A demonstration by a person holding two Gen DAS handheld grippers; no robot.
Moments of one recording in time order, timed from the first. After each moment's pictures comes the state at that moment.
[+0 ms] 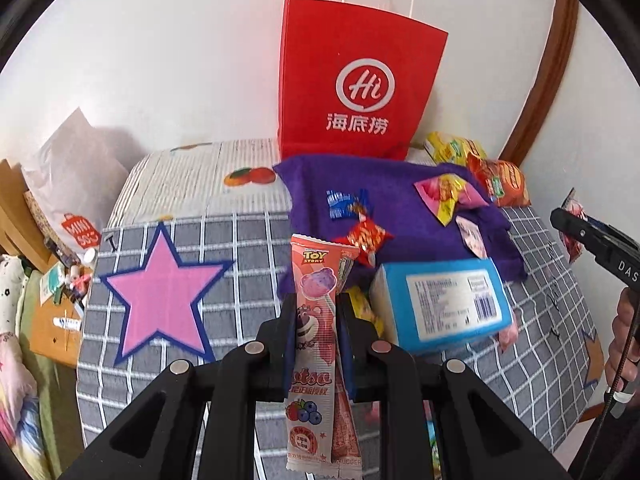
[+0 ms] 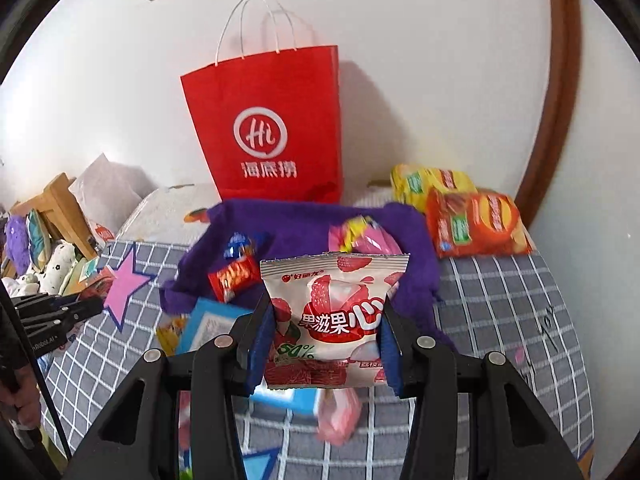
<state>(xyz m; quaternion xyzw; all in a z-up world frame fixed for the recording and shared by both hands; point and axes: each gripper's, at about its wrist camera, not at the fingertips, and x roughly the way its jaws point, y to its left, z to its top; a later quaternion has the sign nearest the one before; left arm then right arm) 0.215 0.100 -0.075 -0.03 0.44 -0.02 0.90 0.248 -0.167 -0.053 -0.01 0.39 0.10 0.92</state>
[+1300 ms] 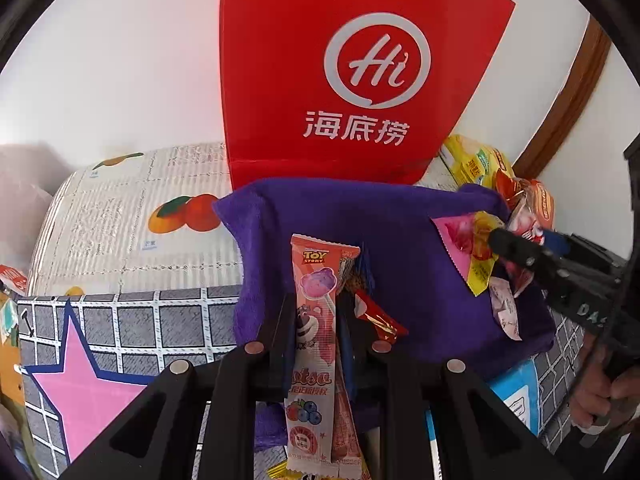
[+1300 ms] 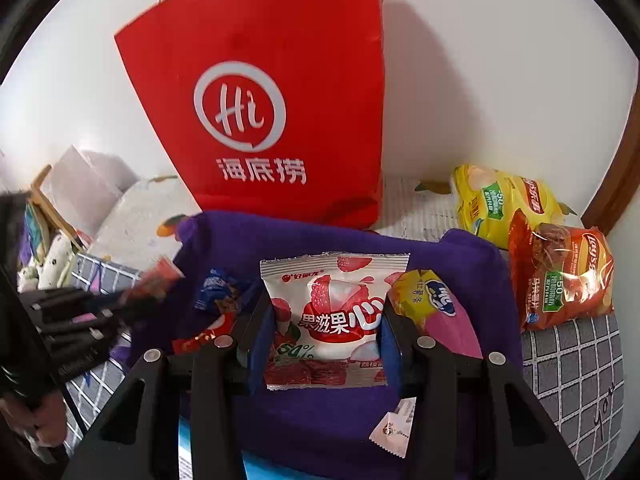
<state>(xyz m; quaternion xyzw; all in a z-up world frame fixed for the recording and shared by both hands) 0.363 0.077 -0.128 -0.05 0.47 -0.06 0.88 0.398 -0.124 -0.125 -0.01 0.44 0.15 0.88</state>
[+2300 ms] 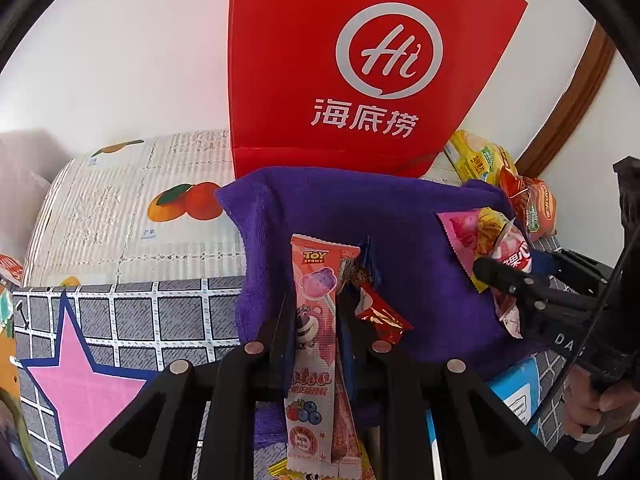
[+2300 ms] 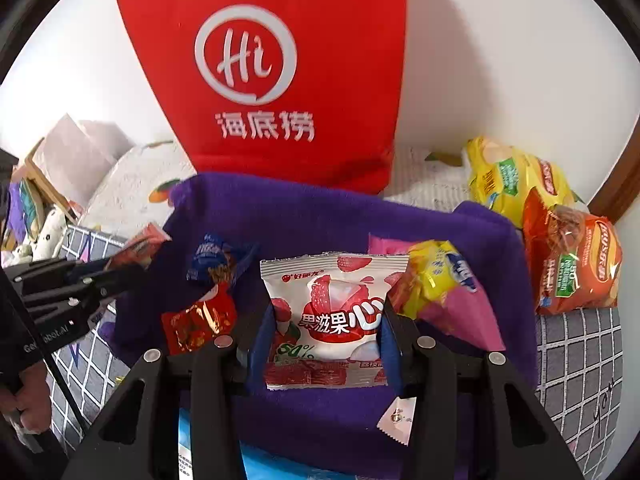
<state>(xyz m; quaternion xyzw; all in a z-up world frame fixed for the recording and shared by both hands) 0.367 0.081 -0.137 -0.06 0.48 -0.06 0.87 0.399 -0.114 -0.148 -0.04 0.48 0.15 0.86</state>
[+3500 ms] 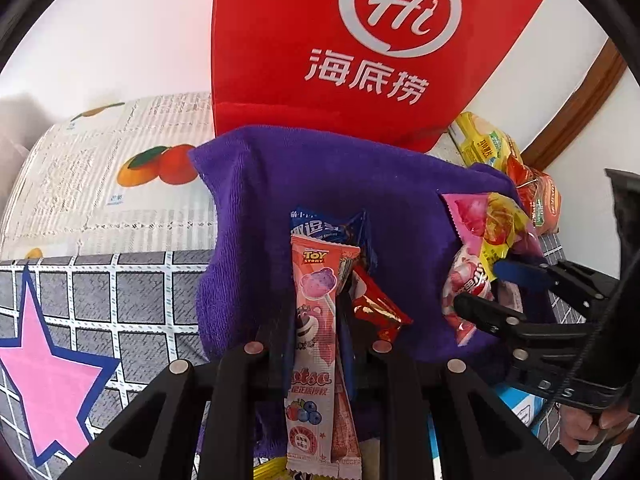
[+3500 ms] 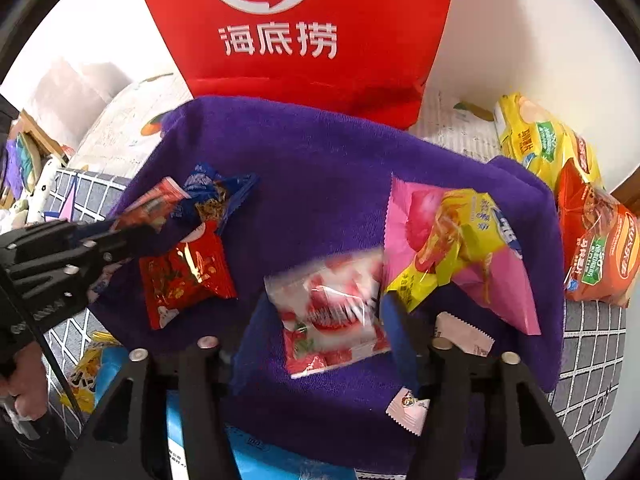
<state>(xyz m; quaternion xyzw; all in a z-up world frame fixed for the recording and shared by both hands) 0.379 0.073 -0.170 -0.09 0.51 -0.06 0.85 0.407 -0.099 -0.185 -0.09 0.56 0.16 0.81</state>
